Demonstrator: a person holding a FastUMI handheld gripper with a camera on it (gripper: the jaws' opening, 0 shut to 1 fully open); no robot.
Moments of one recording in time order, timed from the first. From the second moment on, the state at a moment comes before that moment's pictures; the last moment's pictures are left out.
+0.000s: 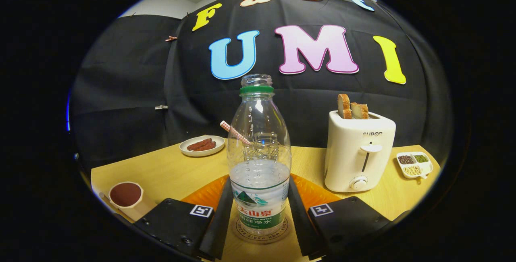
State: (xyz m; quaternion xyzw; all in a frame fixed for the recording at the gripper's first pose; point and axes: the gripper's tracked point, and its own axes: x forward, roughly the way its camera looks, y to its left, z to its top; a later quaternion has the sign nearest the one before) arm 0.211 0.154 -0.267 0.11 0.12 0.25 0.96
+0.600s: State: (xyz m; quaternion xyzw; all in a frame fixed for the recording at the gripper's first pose) arm 0.207 0.146 -0.288 0.10 0.14 0.24 0.96
